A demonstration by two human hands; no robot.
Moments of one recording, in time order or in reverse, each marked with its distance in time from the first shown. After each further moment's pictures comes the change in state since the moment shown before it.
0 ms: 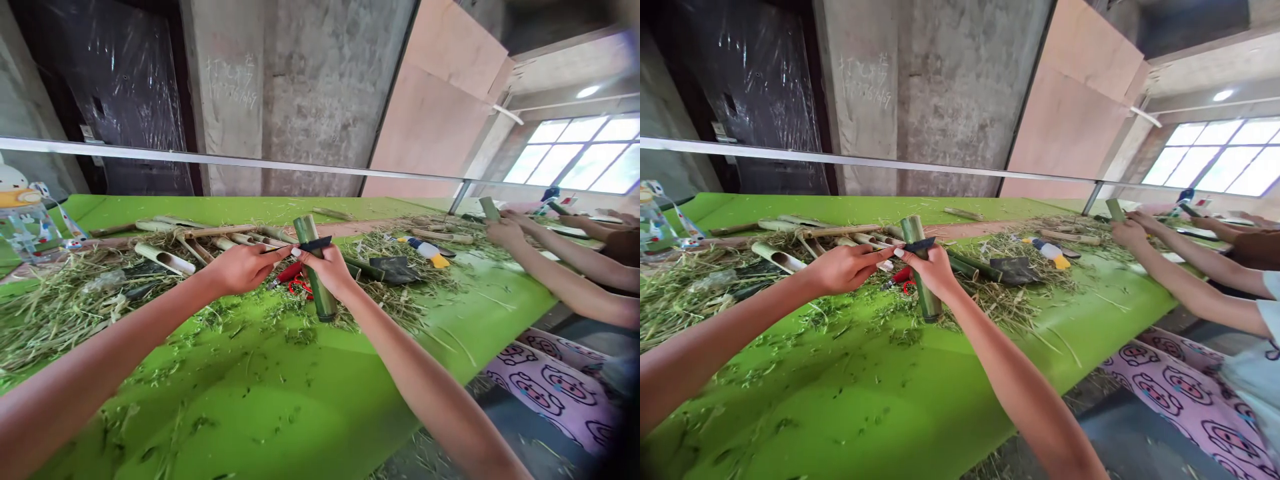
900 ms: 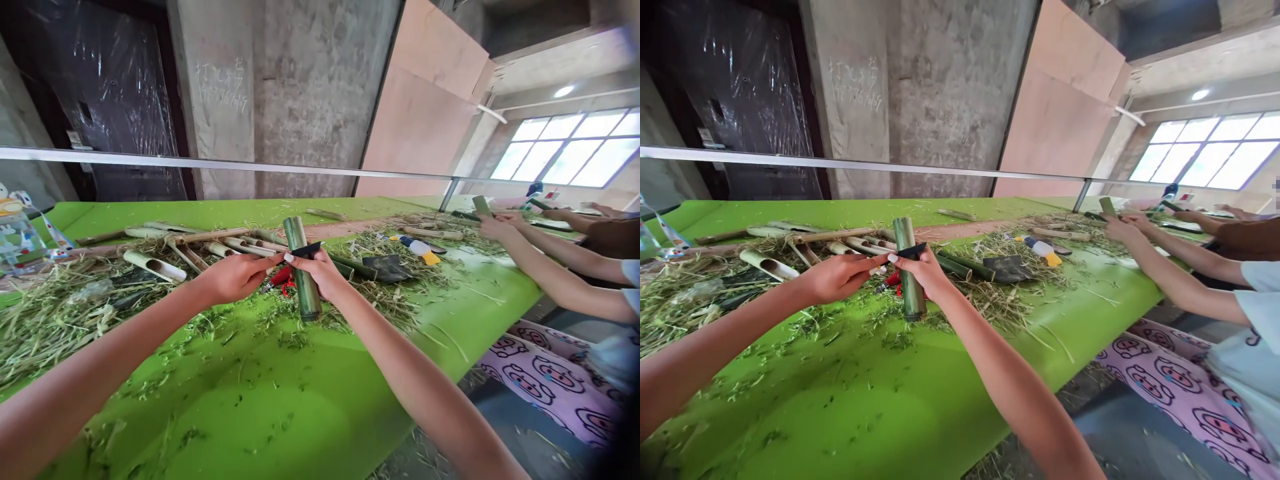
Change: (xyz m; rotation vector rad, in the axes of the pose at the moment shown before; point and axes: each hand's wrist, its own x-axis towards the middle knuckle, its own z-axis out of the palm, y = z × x) left_hand 0.000 -0.002 0.010 -0.188 0.035 0.061; right_hand 0.000 0.003 0.006 0.427 -0.037 0.260
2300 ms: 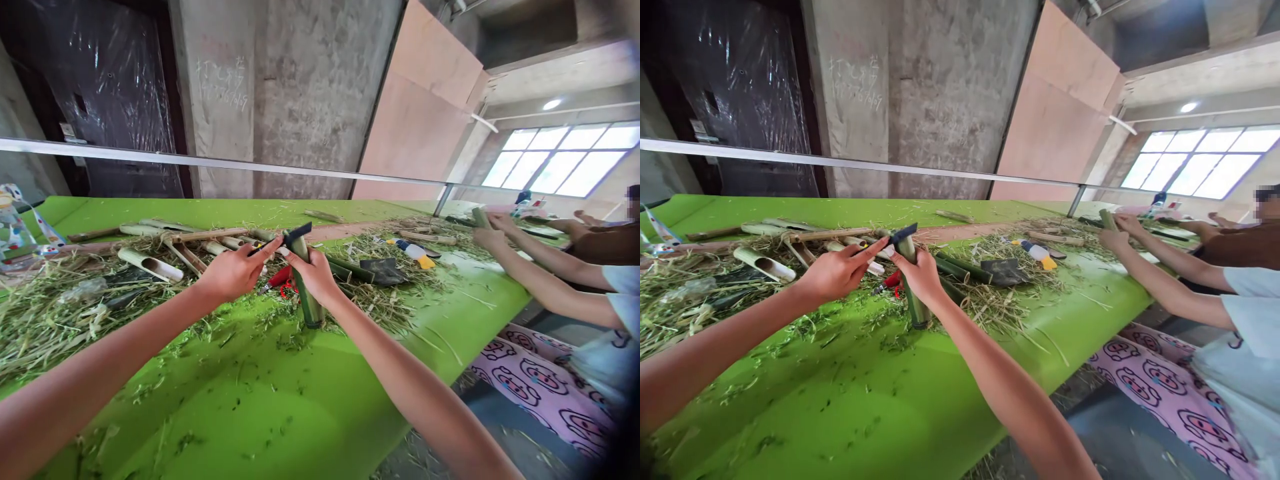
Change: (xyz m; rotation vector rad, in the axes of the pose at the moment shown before) left_hand 0.004 0.007 0.001 0.296 -0.044 -0.292; right_hand 0.005 0.008 0.004 -0.339 0.132 -0.134
